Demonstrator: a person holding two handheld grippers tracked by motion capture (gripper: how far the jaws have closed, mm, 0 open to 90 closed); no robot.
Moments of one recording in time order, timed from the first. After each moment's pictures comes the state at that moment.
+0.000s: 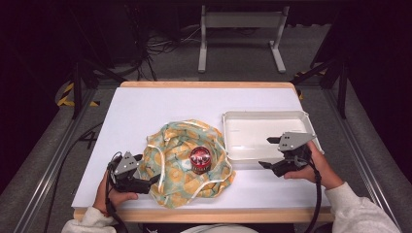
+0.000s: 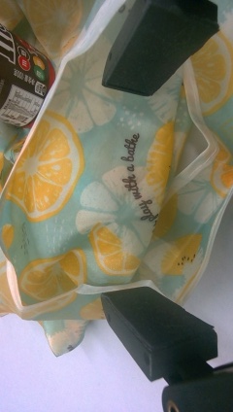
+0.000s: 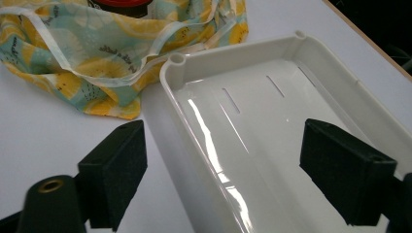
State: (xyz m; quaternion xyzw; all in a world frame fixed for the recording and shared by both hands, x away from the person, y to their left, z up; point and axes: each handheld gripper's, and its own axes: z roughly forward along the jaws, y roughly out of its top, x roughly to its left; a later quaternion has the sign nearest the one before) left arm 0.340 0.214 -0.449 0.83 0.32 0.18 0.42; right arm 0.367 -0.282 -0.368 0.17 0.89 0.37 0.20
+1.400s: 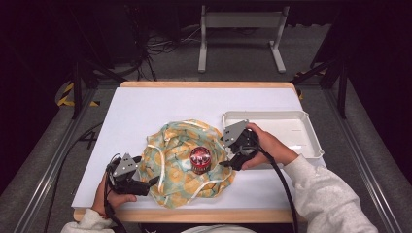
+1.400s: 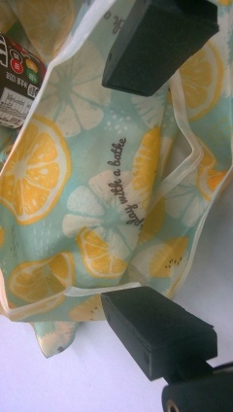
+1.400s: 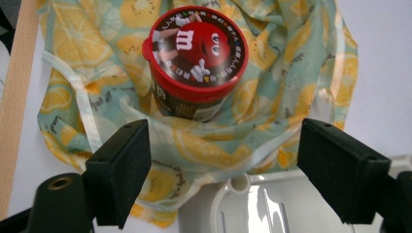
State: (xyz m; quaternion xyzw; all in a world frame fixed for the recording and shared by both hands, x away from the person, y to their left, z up) left arm 0.335 0.217 -0.450 0.83 0.32 0.18 0.42; right arm 0.403 -0.152 -0.354 0.02 0.95 0.29 0.12
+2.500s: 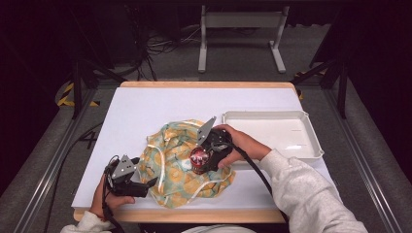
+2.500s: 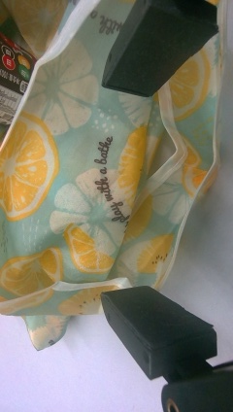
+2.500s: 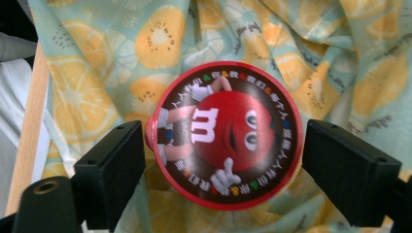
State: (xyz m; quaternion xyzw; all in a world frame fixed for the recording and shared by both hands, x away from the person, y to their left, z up) left arm 0.330 0.220 -0.451 0.83 0.33 0.18 0.42; right arm 0.424 -0.087 -0.376 0.02 0.97 0.26 0.03
